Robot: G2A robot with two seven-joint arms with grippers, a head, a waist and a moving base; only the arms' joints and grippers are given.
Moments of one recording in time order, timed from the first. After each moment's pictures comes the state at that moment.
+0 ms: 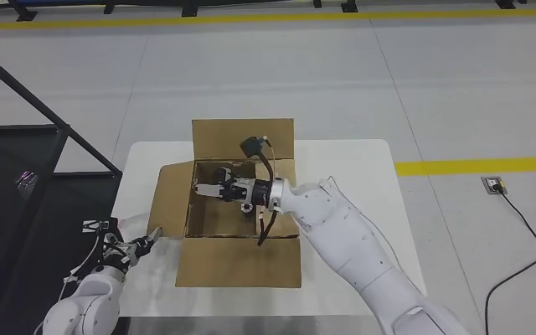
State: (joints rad) left arm 1.45 -1.10 -1.69 -1.76 1.02 0.02 -0.42; right arm -0.43 -1.60 0.88 -0.90 -0.08 -0.63 0.65
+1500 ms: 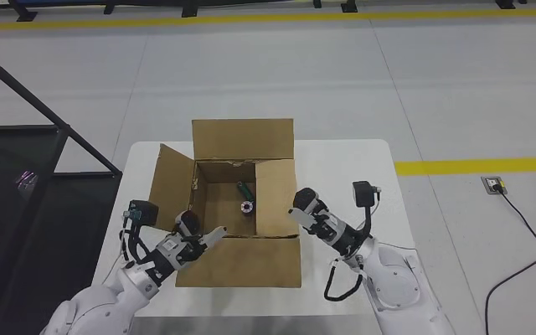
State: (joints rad) left arm 1.45 -1.11 -1.60 -2.10 0.45 -0.20 -0.58; right arm -1.13 -1.42 1.35 -1.67 -0.29 -0.56 0.52
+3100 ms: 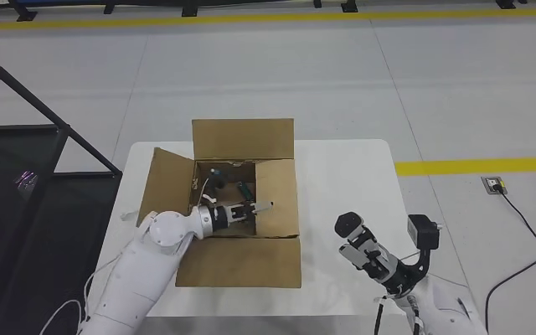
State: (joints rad) left arm 0.73 -1.20 -1.10 -1.16 -0.10 -0.29 -0.89; right arm -1.41 -1.32 1.56 -1.89 -0.18 -0.71 0.56
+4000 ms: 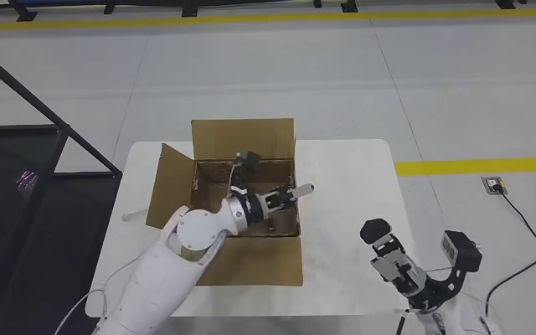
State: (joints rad) left arm 0.67 -1.26 -0.92 -1.40 -0.09 -0.13 -0.61; right arm -1.54 -1.29 1.66 -1.94 -0.15 -0.83 0.44
